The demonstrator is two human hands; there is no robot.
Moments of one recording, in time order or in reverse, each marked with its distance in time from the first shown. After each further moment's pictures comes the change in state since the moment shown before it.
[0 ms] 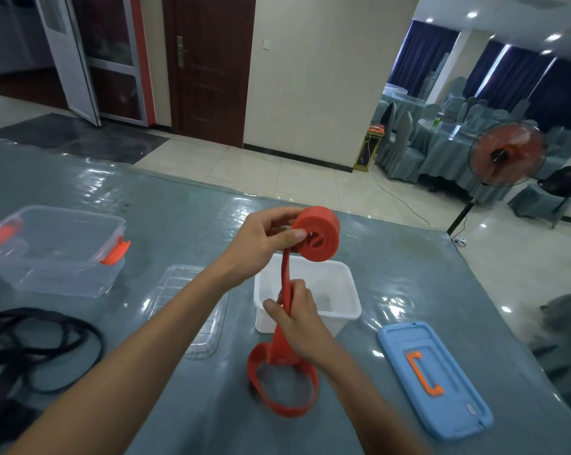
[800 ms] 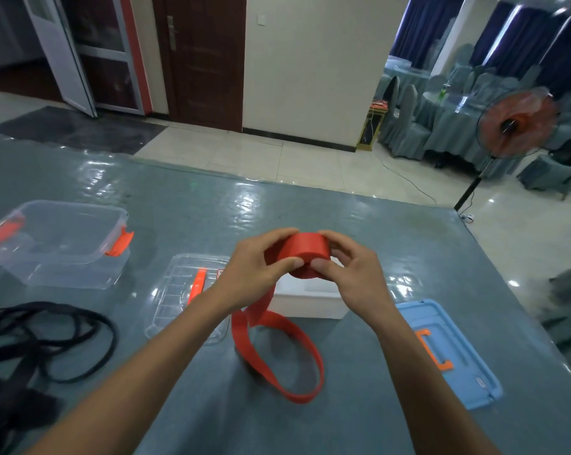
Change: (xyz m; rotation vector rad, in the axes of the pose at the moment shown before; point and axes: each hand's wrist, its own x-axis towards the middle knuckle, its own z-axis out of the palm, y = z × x) left_hand -0.038 -0.054 -0.004 0.526 0.087 0.071; right_hand 0.004 -0.015 -0.072 0.379 0.179 -0.107
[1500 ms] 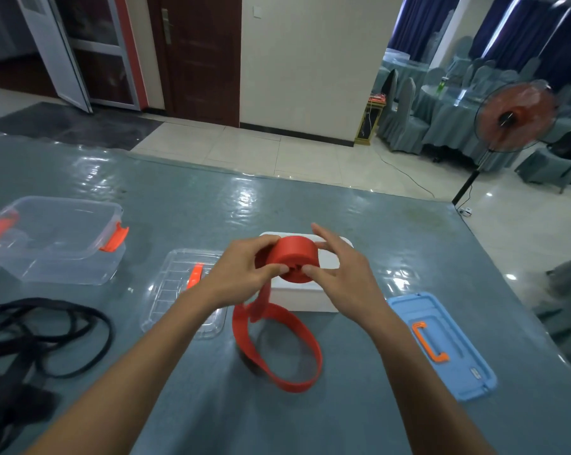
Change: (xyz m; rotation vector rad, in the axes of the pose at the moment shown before) left_hand -0.007 -0.004 -0.005 0.055 -0.155 -0.093; right_hand -0.011 0.006 -0.002 -0.308 -0.069 -0.084
